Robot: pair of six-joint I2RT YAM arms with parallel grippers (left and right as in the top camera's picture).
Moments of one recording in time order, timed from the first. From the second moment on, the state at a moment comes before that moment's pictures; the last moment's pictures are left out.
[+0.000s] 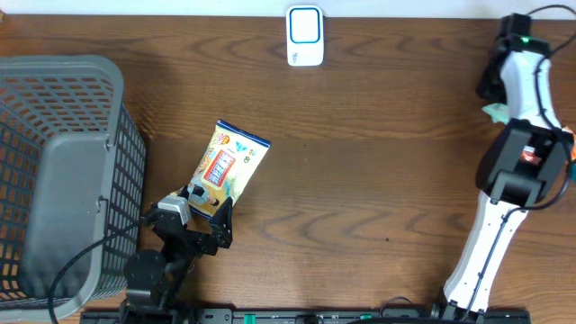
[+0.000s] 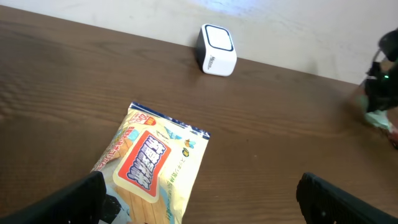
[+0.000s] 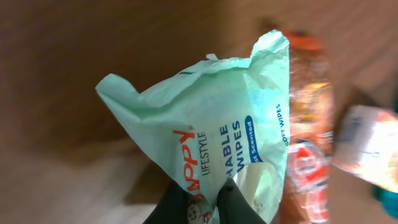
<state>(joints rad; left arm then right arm) -0.11 0.01 0.09 -0.31 0.24 -0.29 -0.29 2.53 2.26 -1.04 0.46 0.20</state>
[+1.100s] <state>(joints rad) -0.11 0.01 0.09 -0.31 0.24 -0.29 -0.11 1.78 2.31 -1.18 0.06 0.43</state>
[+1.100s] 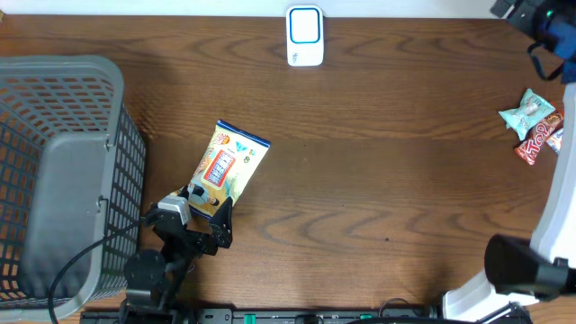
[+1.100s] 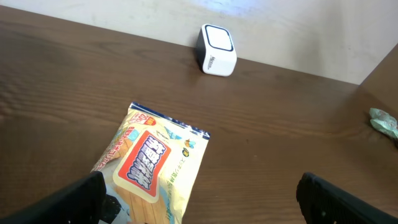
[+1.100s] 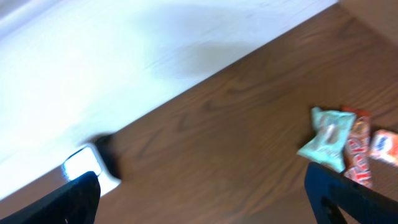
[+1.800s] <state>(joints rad) -0.11 0.01 0.09 -0.31 0.24 -0.29 0.37 1.89 2.27 -1.42 -0.02 0.62</state>
